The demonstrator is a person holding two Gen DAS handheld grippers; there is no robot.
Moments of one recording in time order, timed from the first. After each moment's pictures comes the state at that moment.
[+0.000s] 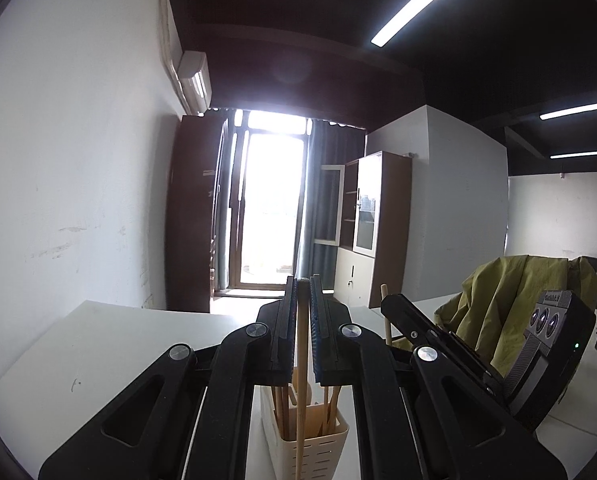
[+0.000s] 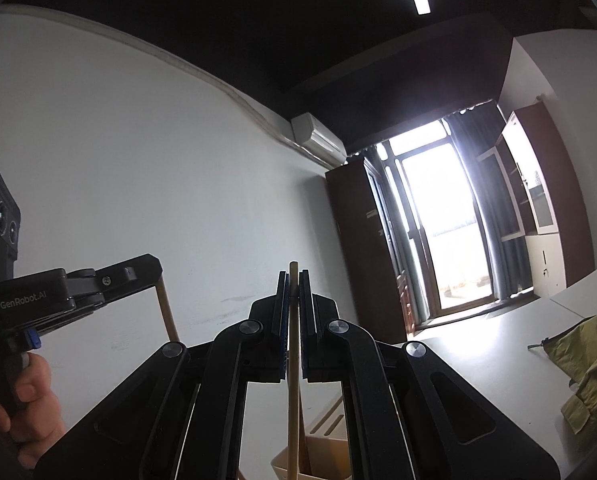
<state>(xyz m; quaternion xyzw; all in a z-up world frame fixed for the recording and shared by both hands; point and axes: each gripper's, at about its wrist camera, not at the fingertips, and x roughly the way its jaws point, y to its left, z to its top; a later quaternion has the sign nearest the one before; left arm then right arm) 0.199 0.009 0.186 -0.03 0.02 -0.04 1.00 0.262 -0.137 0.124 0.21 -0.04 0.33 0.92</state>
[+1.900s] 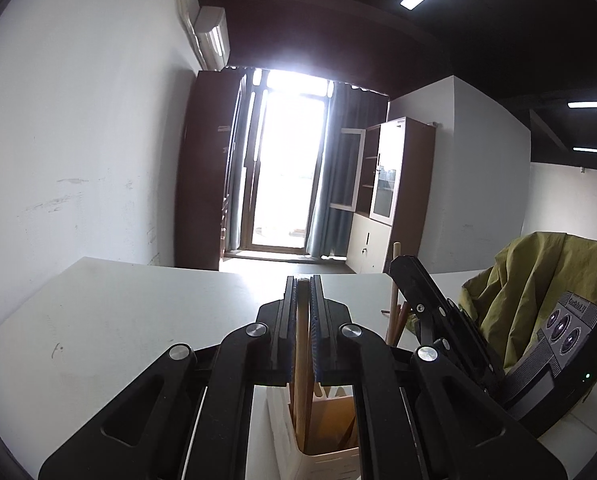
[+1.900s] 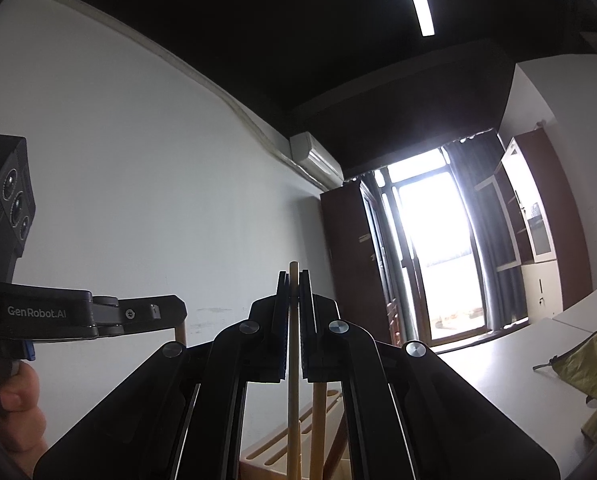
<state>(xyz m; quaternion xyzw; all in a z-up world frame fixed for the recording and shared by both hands) 0.275 0.034 0.132 -0.06 0.09 -0.02 0.99 0.303 -0.115 0.081 0.19 -0.10 0.31 0.93</state>
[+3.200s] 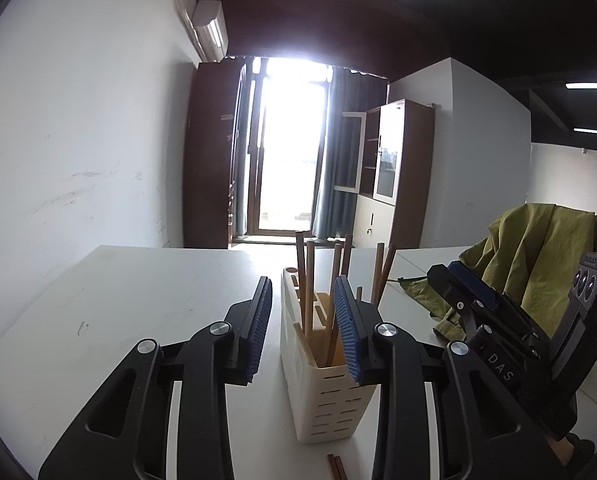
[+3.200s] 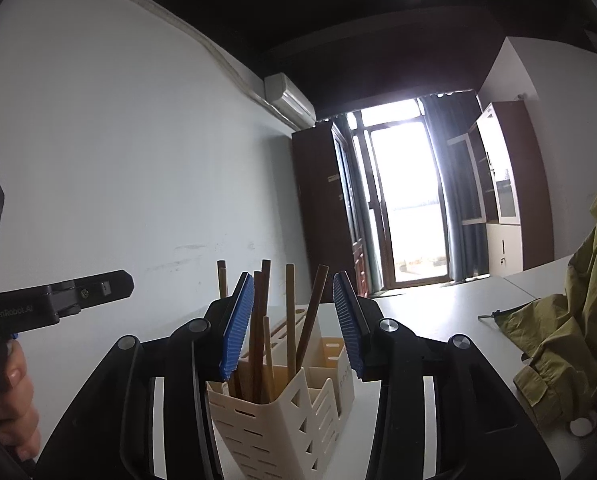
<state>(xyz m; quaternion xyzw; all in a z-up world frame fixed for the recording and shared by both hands) 0.215 0.030 0.119 -0.04 0.13 -0.01 0.99 0.264 -0.139 0.087 0.15 0.03 0.27 0.95</state>
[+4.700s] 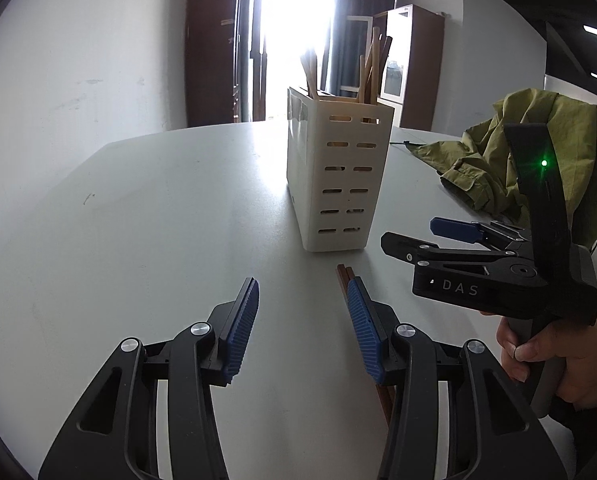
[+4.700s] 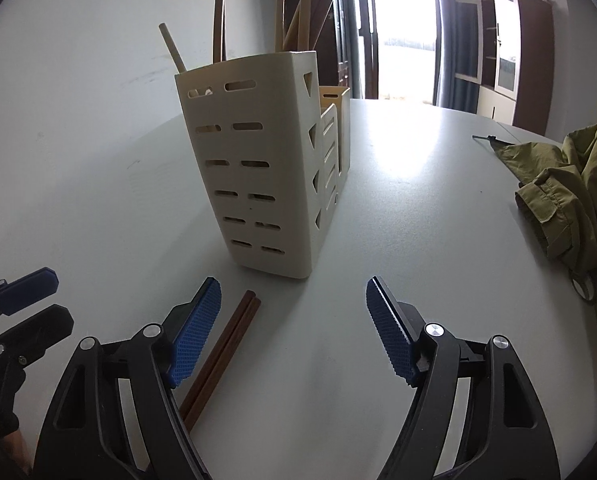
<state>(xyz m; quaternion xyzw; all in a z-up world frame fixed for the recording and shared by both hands) 0.152 0.021 -0.007 -0.02 0.30 0.00 0.95 0.247 -0.083 -0.031 0.02 0.36 0.25 0.90</state>
